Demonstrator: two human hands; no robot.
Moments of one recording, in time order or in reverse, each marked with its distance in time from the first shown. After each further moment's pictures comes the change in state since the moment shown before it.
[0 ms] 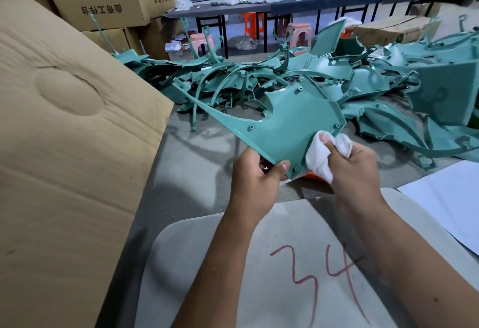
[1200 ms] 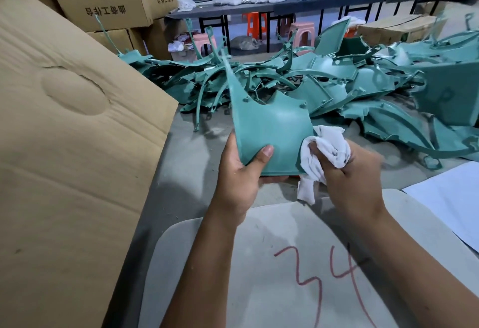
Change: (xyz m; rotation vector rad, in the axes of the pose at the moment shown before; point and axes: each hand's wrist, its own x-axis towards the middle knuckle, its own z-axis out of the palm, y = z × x) left_hand 0.002 0.015 -0.025 -0.402 -0.077 -0.067; right_hand -0.006 -0.002 -0.006 -0.508 -0.063 -0.637
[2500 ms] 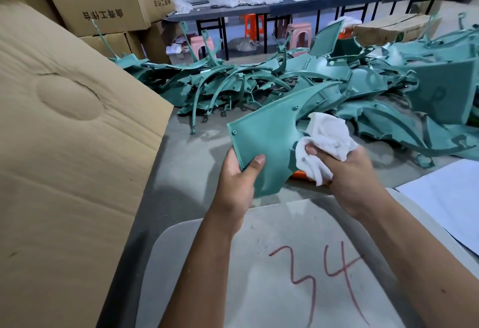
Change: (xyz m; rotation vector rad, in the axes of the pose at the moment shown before) left_hand -0.004 -0.012 0.002 0.073 0.116 -0.119; right_hand 0.013 -0.007 -0.005 0.789 -0.273 0.444
